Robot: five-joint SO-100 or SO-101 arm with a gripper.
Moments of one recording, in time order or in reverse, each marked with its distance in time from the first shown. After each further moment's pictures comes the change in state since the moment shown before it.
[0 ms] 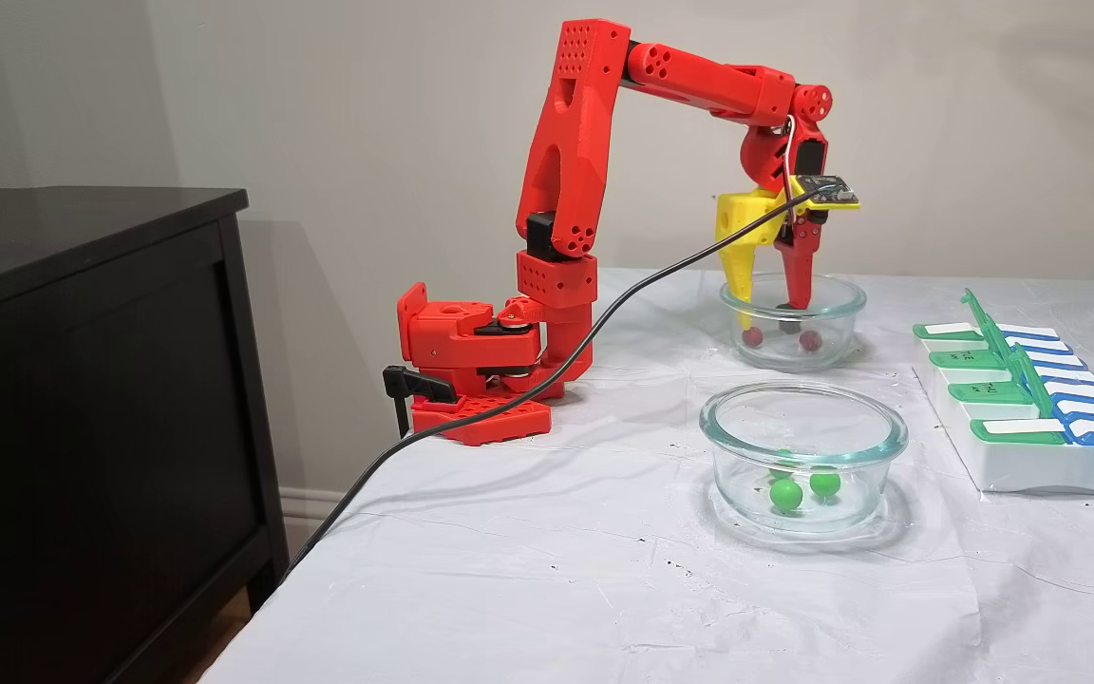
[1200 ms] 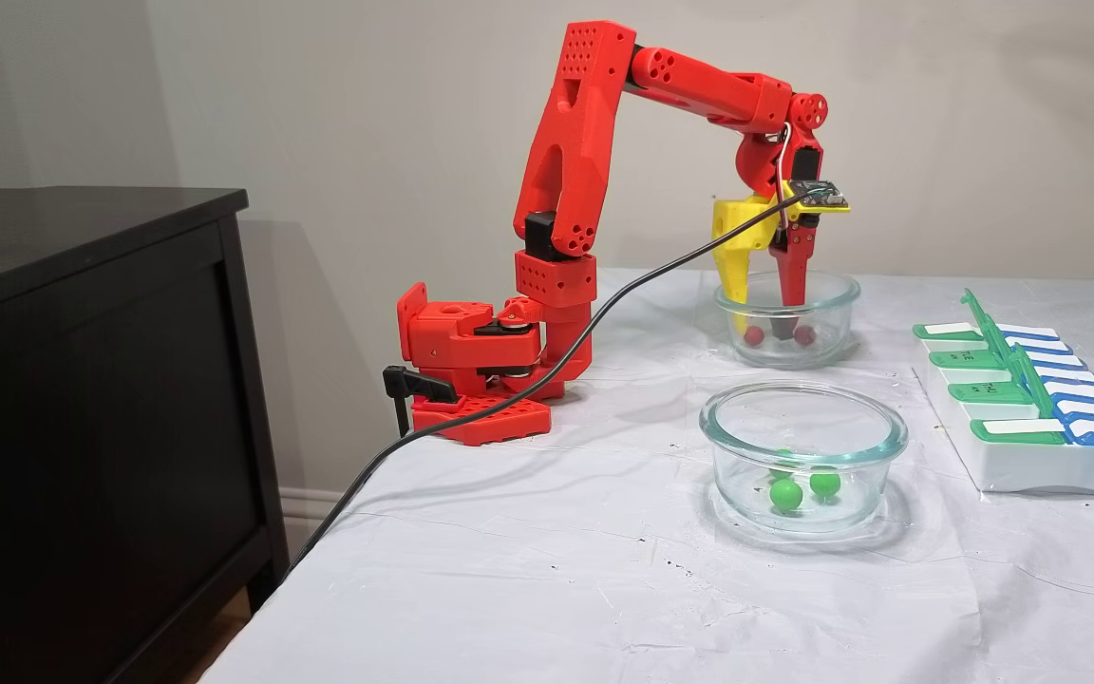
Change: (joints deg) arm -2.3 -2.7 -1.1 0.8 2.2
